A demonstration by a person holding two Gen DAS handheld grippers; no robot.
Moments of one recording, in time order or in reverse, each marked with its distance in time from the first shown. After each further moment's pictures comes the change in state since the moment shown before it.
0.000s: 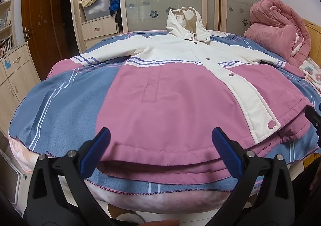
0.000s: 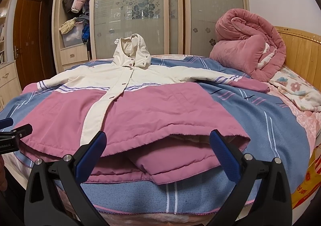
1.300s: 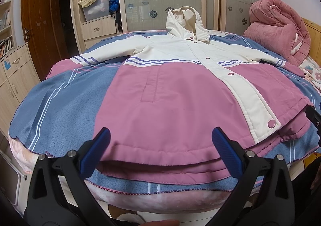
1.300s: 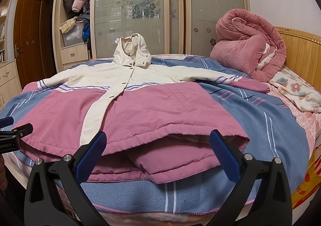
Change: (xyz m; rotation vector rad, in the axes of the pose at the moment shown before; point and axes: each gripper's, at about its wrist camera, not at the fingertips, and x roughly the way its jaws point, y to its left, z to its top) left arm -0.001 -0.004 -0.001 0.004 0.004 0.000; right arm 0.001 0.000 -0.001 -0.001 0.002 -0.001
